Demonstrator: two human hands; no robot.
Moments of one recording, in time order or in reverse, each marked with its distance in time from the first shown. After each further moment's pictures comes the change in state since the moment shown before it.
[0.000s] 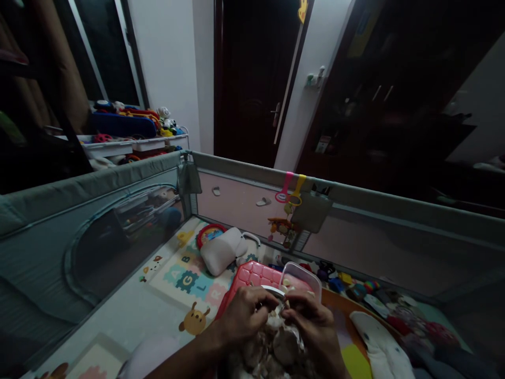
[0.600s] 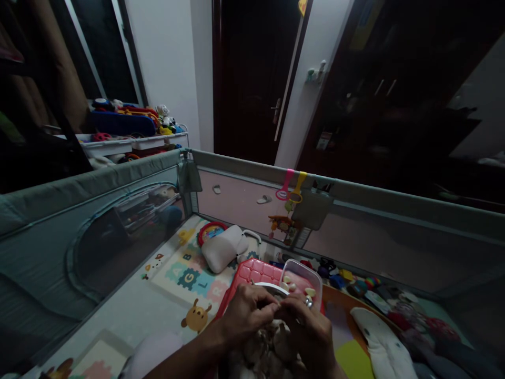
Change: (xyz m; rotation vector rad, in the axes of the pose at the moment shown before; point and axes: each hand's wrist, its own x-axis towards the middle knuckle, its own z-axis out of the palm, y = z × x) left_hand -0.001 0.001 0.003 -0.044 0.034 -0.071; right_hand -0.002 -0.011 0.012 -0.763 0.030 -0.781
